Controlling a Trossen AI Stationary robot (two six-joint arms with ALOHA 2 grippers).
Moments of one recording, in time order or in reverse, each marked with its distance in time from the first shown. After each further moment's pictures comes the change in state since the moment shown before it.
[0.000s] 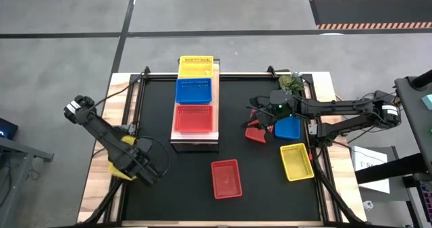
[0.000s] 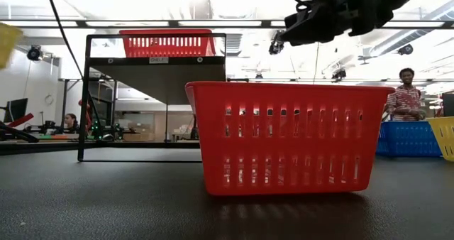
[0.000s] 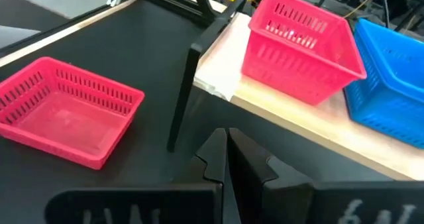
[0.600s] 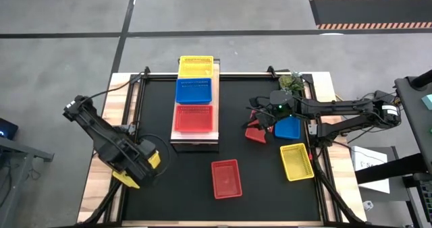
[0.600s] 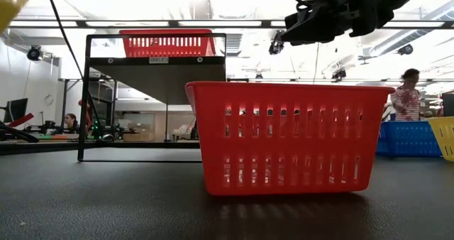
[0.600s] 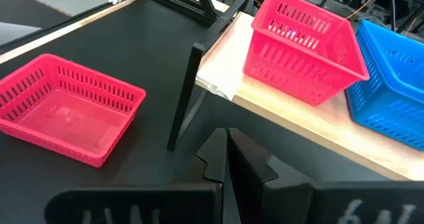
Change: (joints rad) left arm 0.001 -0.001 0.286 0.020 0.022 0.185; right arm 0.000 -0.001 -0.002 -0.004 0.000 -0.014
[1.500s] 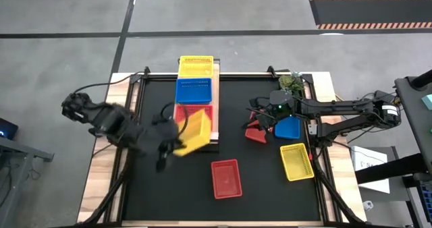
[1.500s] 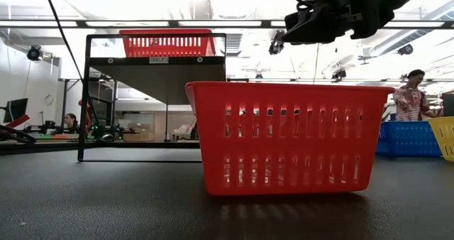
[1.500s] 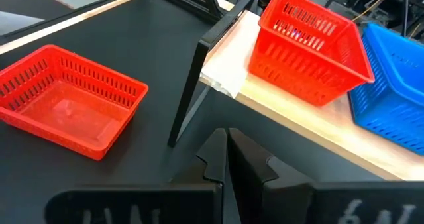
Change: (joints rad) left arm 0.258 0.002 0.271 0.354 -0.411 1.224; right arm 0.000 0.000 0.000 -0.013 -0.008 -0.041
